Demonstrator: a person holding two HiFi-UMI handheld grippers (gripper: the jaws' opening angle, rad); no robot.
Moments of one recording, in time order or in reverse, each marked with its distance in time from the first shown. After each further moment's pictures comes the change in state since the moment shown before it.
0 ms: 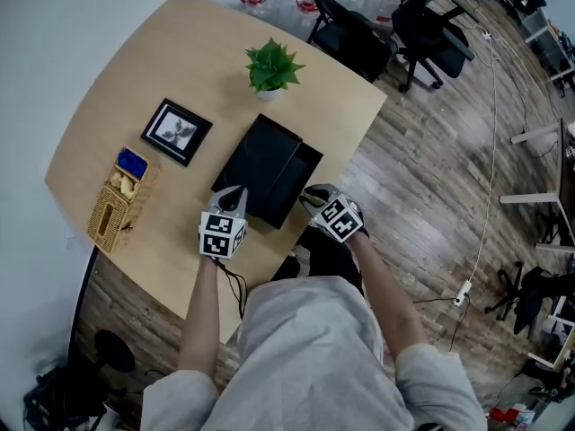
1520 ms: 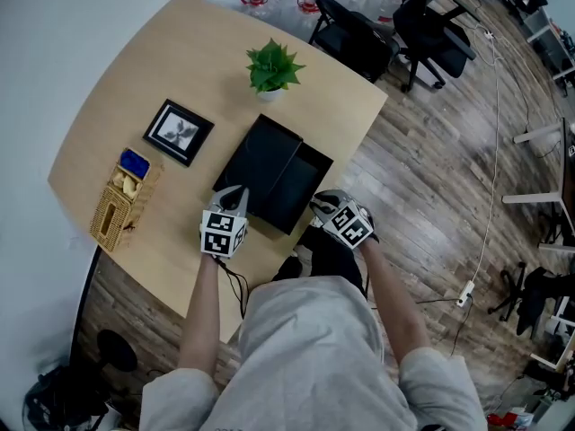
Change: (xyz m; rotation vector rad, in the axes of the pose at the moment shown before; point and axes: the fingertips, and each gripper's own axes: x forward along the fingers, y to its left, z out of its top) left arm 0.001 0.000 0.000 0.005 0.015 0.002; right arm -0.023 0.000 -0.028 -0.029 0.037 -0.004
